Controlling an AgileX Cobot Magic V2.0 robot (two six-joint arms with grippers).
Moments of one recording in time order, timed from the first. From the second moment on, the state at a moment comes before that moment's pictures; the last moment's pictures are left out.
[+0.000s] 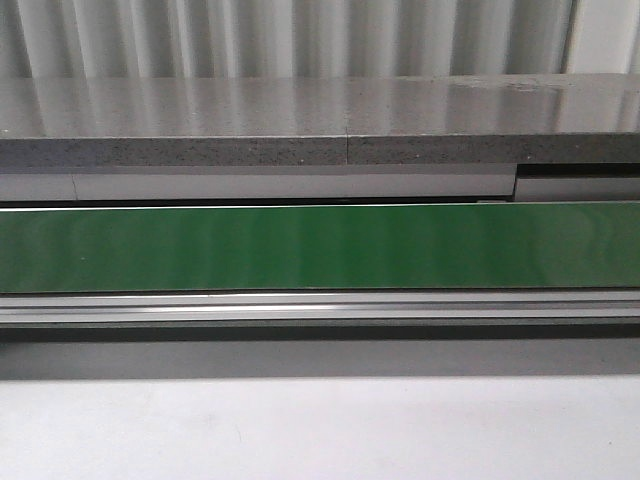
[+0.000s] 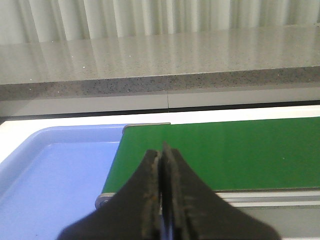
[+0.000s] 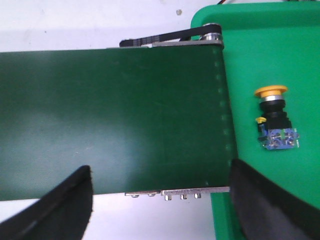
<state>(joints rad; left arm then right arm) 0.01 0.00 0.00 0.04 0.15 0.04 -0.11 1.16 -0.89 -0.06 0.68 0.06</state>
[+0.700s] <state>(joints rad) 0.01 0.00 0.00 0.04 0.15 0.04 -0.50 1.40 -0.96 -0.06 0.64 0.08</state>
